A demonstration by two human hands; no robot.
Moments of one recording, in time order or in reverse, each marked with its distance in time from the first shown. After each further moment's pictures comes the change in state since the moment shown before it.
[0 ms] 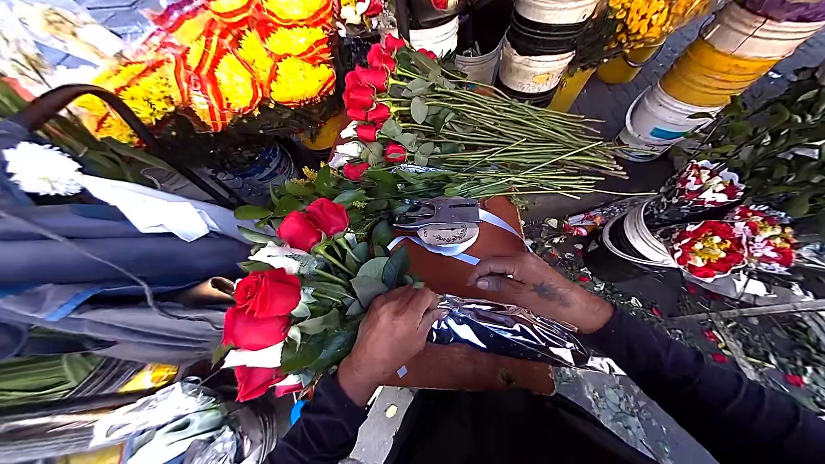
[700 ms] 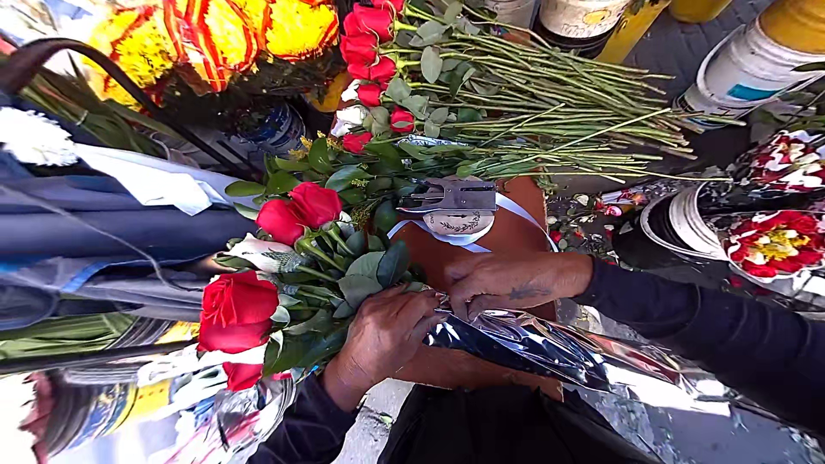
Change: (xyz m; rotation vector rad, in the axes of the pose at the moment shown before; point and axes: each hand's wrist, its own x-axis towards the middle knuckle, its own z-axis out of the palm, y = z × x) left_hand -0.003 -0.001 -0.003 -0.075 0.001 0.020; right_hand 0.072 0.009 -0.003 -0.015 -0.741 -0.500
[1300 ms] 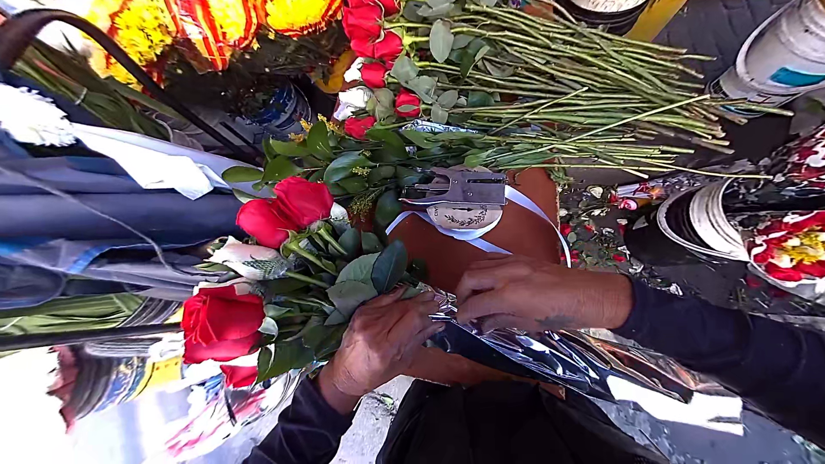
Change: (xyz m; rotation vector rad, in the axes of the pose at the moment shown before) left_hand -0.017 0.001 0.001 -0.020 0.032 0.044; right_hand -0.021 -0.001 0.029 -0.220 0.254 -0.063
